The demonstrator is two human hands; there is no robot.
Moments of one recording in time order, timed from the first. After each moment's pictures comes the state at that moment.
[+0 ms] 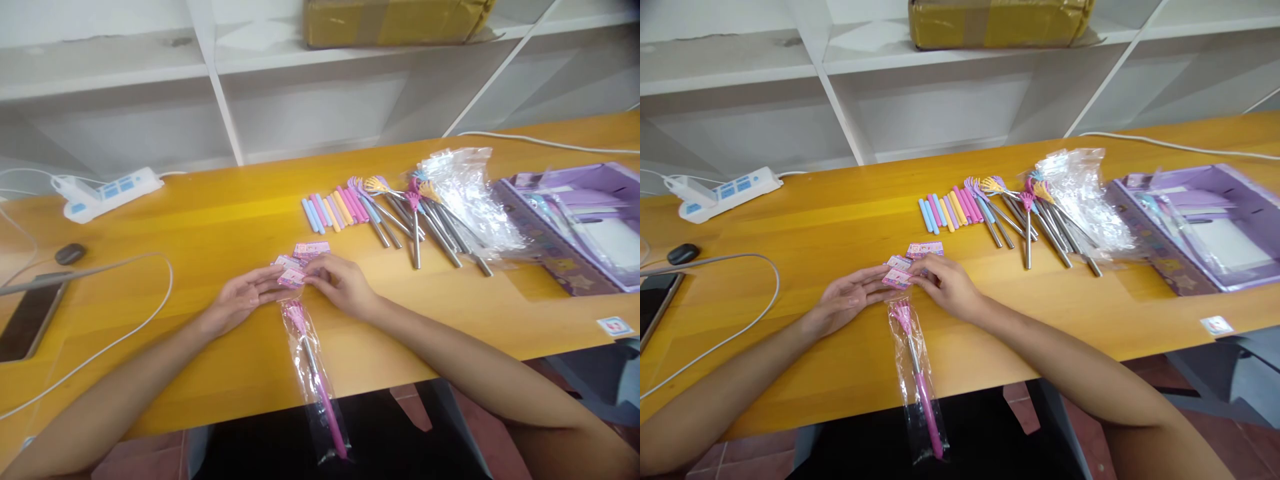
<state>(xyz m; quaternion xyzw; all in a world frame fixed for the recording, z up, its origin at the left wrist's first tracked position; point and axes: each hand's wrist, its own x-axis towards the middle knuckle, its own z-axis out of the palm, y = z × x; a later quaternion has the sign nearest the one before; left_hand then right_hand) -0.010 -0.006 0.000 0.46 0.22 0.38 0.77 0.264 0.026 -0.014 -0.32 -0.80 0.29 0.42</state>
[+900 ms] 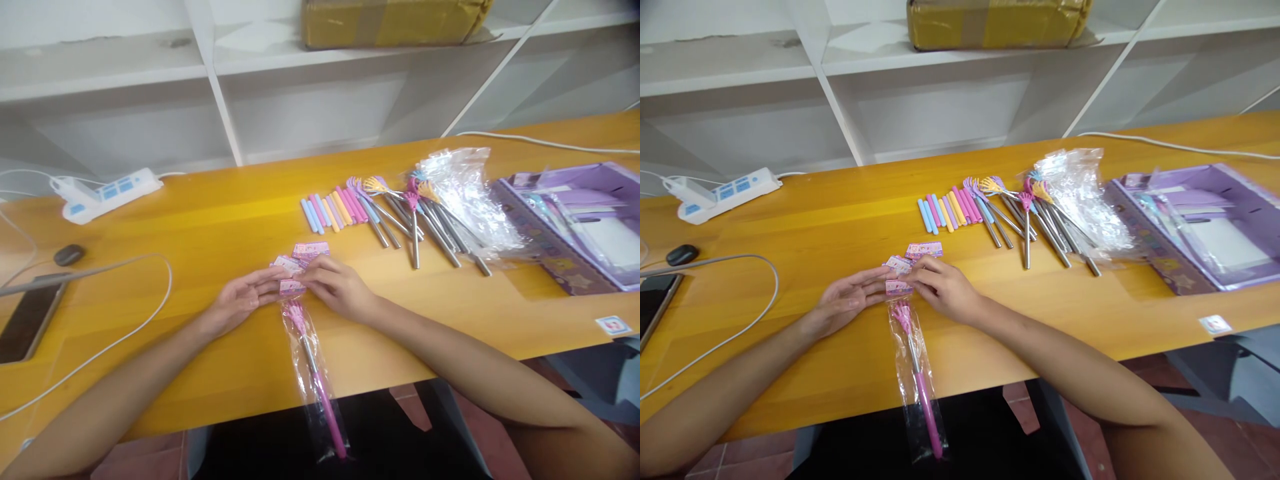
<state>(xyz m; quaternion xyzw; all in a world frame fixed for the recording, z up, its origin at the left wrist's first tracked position) -0.011 -0.006 0.003 0.47 0.22 0.36 0.77 0.266 0.026 -0.014 -0.24 -0.84 0.25 0.41</state>
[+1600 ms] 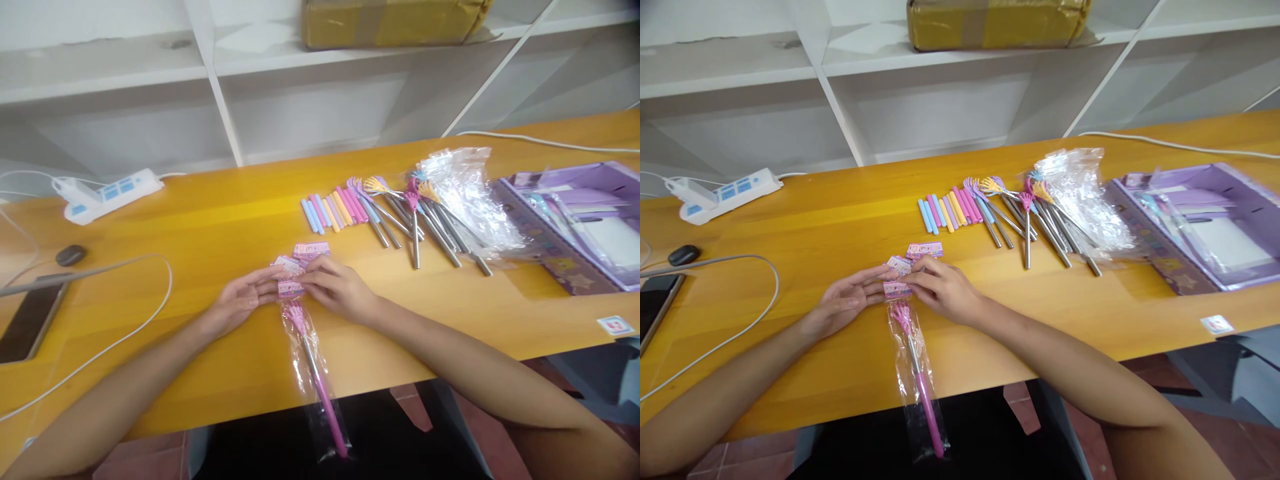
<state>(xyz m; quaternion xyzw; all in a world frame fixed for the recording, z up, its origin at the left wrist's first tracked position) -0.013 -0.006 -0.003 0.47 0.23 0.38 0.76 0.267 0.025 -0.016 -0.24 -0.86 0.20 0.40</state>
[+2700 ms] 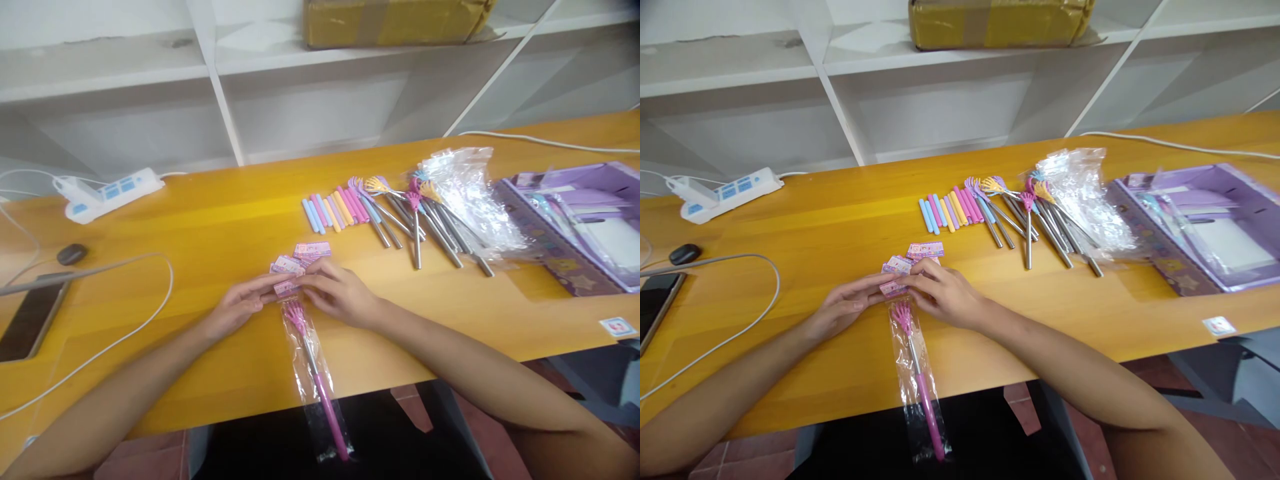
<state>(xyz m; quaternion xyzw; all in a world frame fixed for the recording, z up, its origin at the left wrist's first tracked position) -0.008 -0.010 0.001 0.52 0.23 0.37 0.74 0.268 0.021 -0.014 -0.24 -0.88 0.17 0.37</state>
